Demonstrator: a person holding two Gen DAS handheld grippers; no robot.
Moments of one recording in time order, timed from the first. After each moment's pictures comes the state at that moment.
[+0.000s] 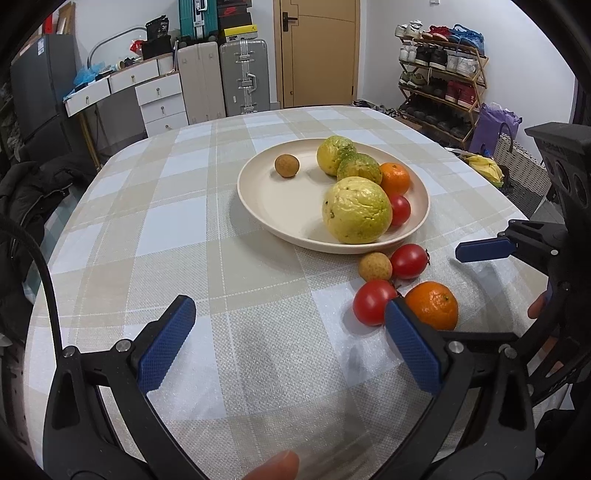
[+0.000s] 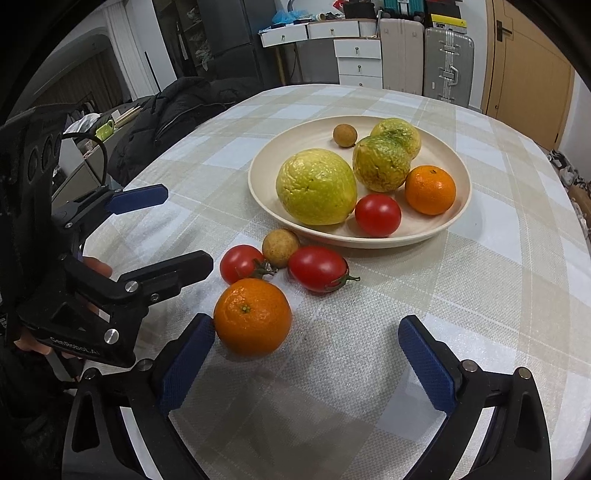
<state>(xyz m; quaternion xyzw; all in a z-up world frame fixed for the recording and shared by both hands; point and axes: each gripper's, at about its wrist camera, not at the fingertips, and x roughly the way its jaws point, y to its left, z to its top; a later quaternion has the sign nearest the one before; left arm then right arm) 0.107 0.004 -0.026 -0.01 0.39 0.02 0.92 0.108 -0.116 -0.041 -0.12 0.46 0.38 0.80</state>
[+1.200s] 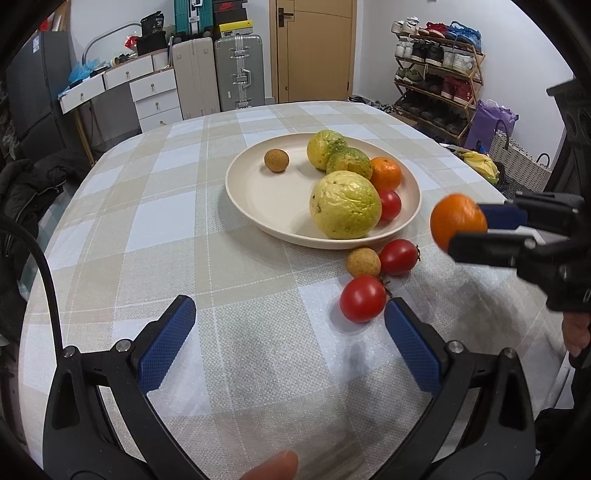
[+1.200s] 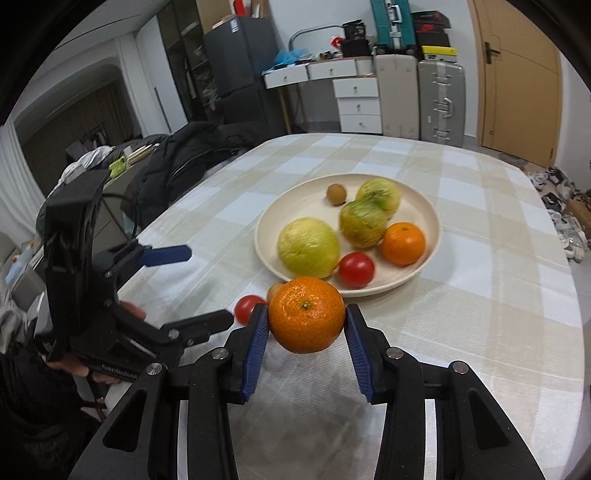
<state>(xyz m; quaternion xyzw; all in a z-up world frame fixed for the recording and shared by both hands) 0.110 -0.003 -0.030 0.00 0.40 0.01 0.92 0.107 -0.145 -0.001 -0.07 0.39 0.39 0.83</state>
